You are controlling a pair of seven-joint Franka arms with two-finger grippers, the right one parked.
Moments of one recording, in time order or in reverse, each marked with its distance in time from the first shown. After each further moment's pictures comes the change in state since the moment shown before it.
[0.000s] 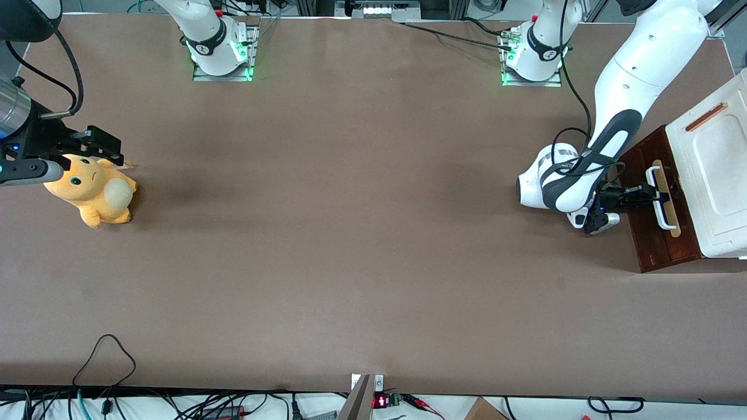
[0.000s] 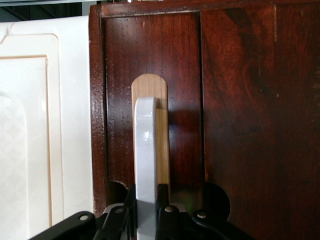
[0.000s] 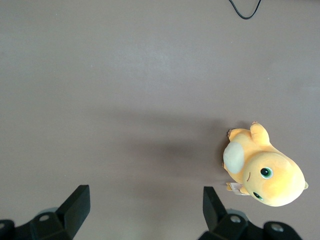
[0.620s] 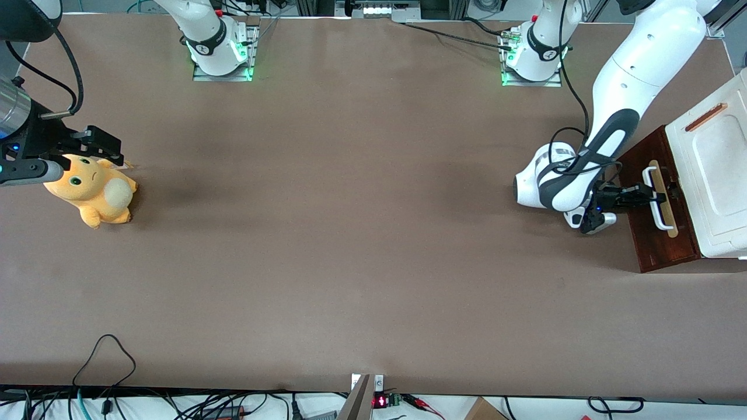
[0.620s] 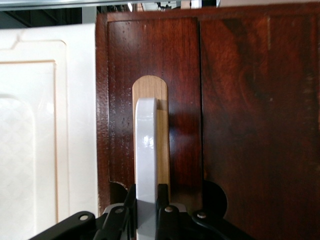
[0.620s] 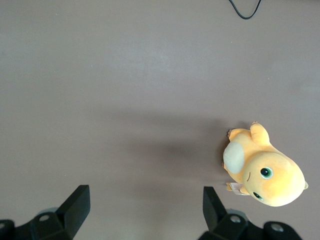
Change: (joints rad) arm -0.002 0.001 -0.038 -0.004 -0.001 -0.015 -0.002
